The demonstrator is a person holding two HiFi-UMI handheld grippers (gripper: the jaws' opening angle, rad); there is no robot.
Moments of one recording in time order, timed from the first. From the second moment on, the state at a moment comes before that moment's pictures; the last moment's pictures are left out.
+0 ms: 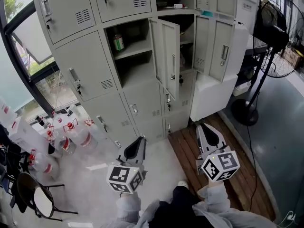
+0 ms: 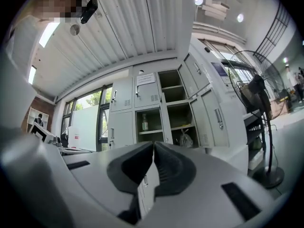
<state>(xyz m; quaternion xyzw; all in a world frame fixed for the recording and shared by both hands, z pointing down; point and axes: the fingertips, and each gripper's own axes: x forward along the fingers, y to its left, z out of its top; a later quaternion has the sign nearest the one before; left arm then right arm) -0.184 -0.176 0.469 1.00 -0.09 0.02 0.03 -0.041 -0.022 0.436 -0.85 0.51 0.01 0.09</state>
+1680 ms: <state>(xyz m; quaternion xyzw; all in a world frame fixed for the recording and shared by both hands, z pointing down) -0.259 -0.138 0.515 0.99 -0.10 0.04 0.06 -0.125 0.012 0.499 -0.86 0.50 -0.04 0.03</state>
